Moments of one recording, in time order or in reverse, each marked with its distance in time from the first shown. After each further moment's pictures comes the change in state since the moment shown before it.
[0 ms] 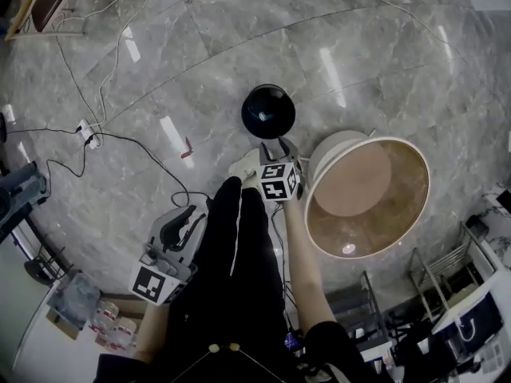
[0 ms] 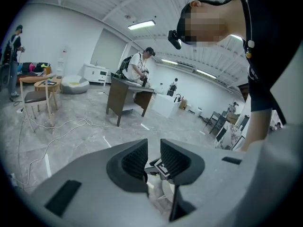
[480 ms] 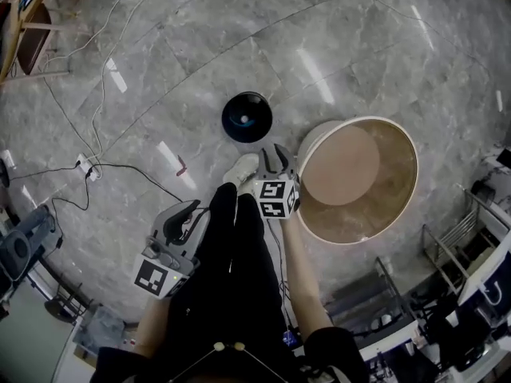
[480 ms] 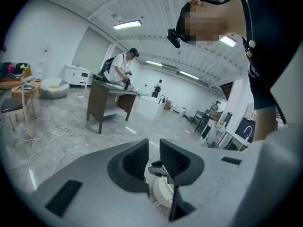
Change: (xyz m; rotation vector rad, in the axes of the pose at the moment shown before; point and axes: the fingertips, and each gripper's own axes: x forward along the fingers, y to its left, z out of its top) left arm 0.021 -0.031 0.035 0.095 -0.014 -0.193; right arm -0.099 -0.031 0.025 0.139 -0.170 -0.194
